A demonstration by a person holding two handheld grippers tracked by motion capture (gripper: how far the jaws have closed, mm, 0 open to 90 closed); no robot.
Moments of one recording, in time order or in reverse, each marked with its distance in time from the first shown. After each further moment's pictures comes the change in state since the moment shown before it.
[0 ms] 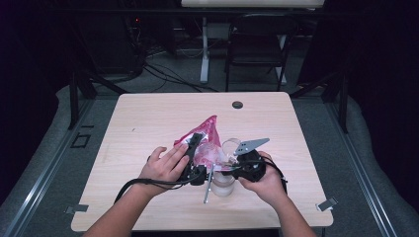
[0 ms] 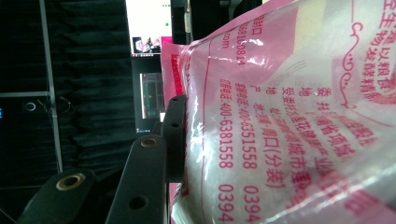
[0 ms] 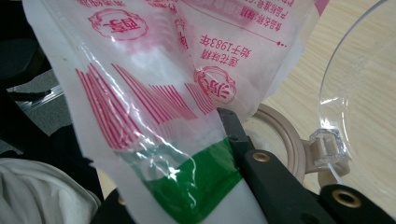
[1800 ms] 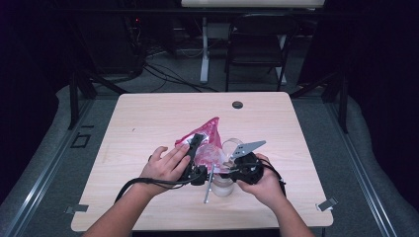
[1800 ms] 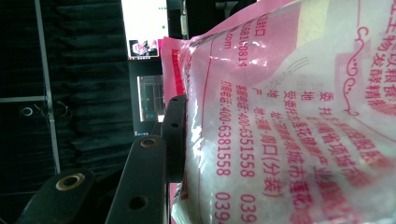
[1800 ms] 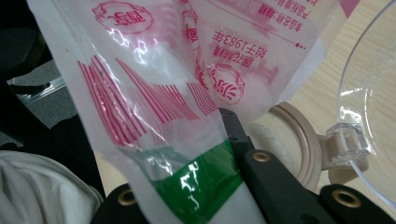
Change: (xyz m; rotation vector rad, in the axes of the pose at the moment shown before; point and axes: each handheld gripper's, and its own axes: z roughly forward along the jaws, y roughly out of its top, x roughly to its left) left arm -0.003 0.000 0.004 -0.021 0.002 0.016; right arm 0.005 -0.003 0.006 0.033 -0.002 -0.010
